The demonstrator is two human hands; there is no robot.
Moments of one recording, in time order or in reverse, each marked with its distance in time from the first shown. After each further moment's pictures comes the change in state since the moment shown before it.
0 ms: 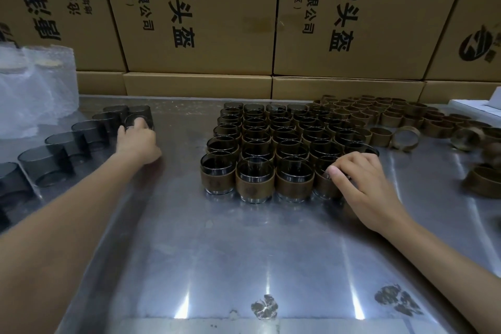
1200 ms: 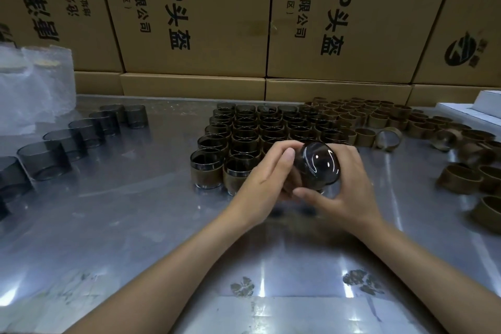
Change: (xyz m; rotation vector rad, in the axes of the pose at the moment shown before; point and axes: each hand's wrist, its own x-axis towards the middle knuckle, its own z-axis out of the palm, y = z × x) left_hand -0.187 0.184 -0.038 -1.577 -0.198 0.653; right_hand -0.014 -0.037 -0.017 0.205 0.244 -0.217
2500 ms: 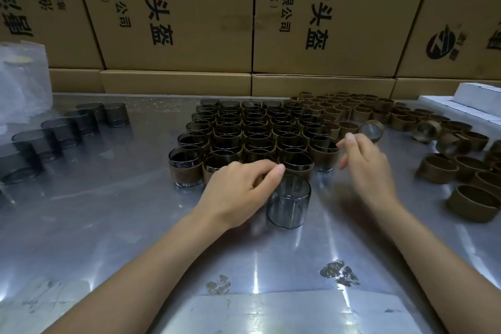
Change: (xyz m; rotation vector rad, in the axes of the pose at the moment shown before) left_hand -0.004 -0.002 -0.007 0.822 0.003 0.080; right_hand 0.005 0.069 -0.029 -0.099 0.067 0.587
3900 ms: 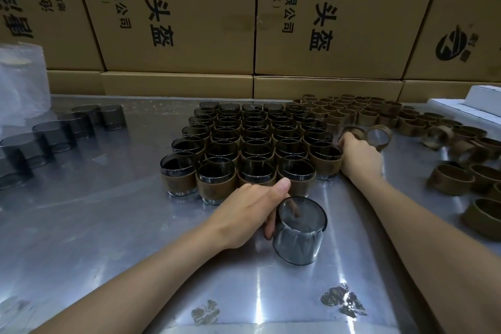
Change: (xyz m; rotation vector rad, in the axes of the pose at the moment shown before) left_hand 0.009 -0.005 0.026 -0.357 -0.324 -0.081; right_hand 0.079 0.036 0.034 -0.691 -0.133 -0.015
